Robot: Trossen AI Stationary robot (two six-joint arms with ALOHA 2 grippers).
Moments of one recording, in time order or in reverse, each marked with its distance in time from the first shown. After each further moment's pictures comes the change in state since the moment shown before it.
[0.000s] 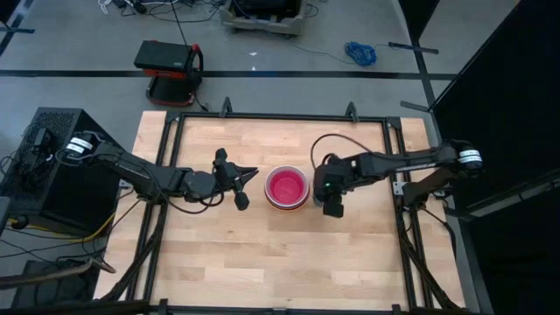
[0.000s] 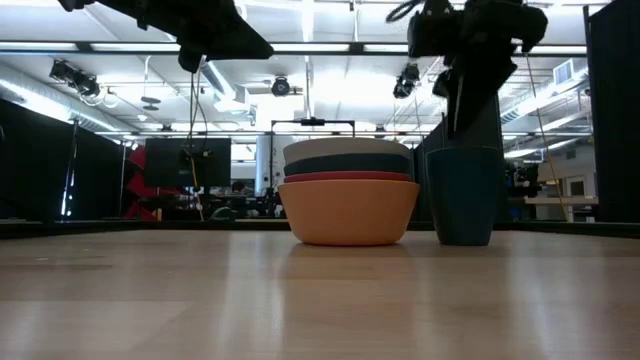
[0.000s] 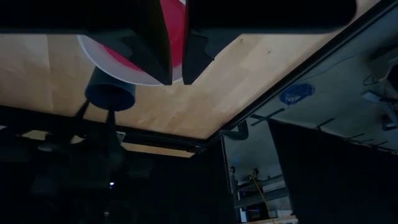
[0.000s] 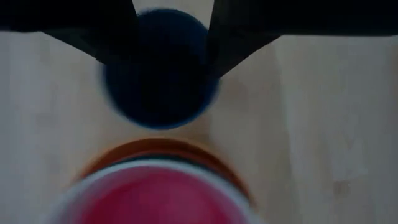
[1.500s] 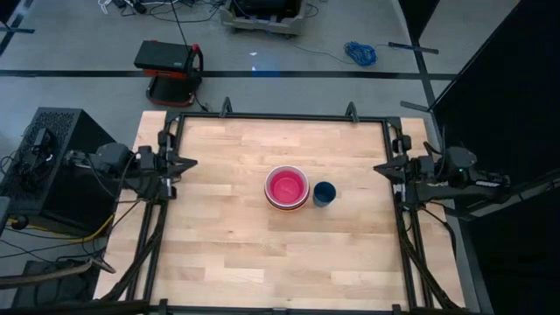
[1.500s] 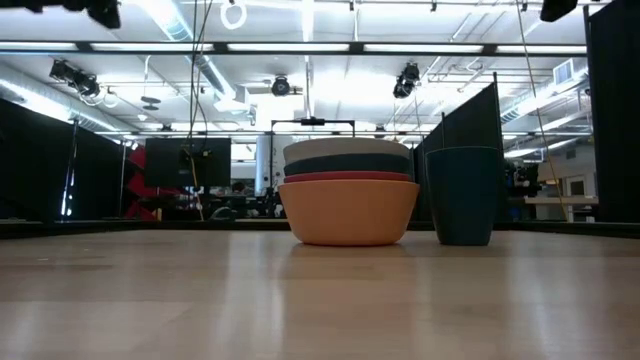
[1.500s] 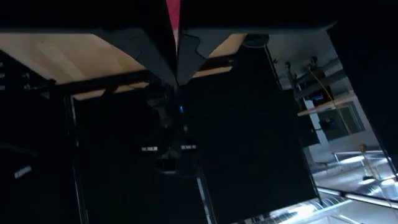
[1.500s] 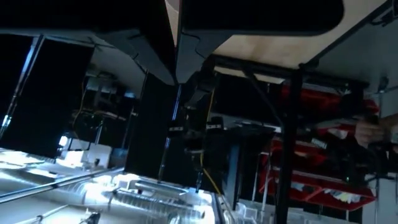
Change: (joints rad) left arm 0.020 -1.039 -0.223 -0.438 0.372 0.406; right arm -0.024 -1.235 -0.660 0.758 -0.209 -0.368
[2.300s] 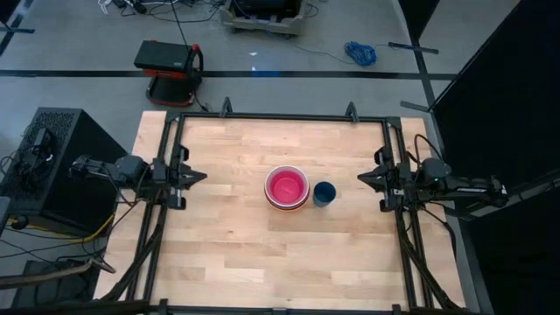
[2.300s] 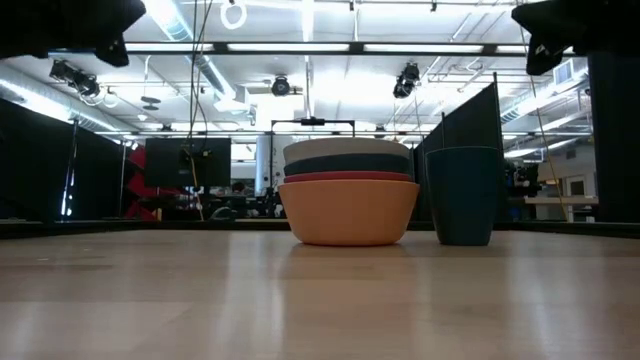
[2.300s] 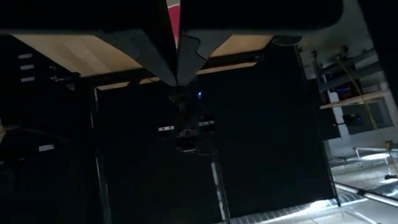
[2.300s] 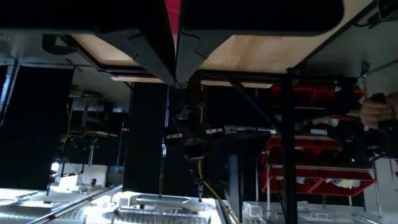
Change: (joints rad) left arm 0.001 -0.096 -0.289 0.269 0.083 -0.054; right arm -0.039 -0.043 -0.278 0.228 -0.028 0.152
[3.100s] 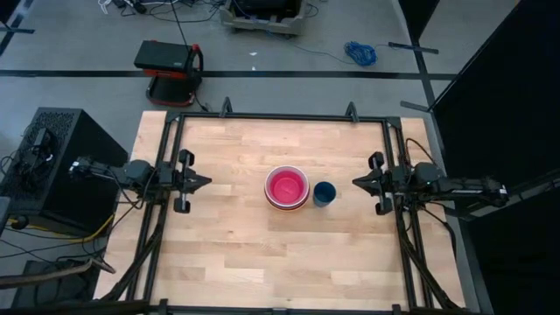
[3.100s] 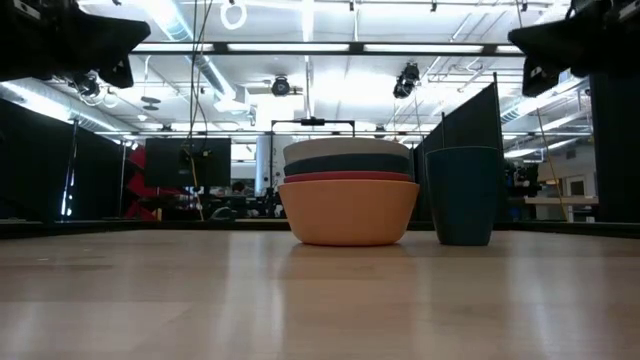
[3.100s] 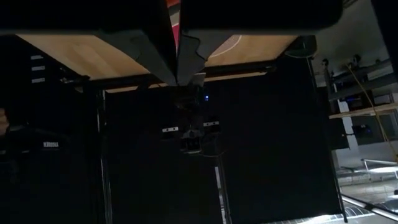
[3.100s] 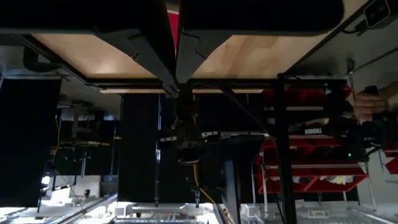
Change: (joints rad) left arm 0.000 0.000 -0.093 0.069 0.011 -0.070; right arm 0.000 0.002 -0.136 0.136 -0.018 0.070
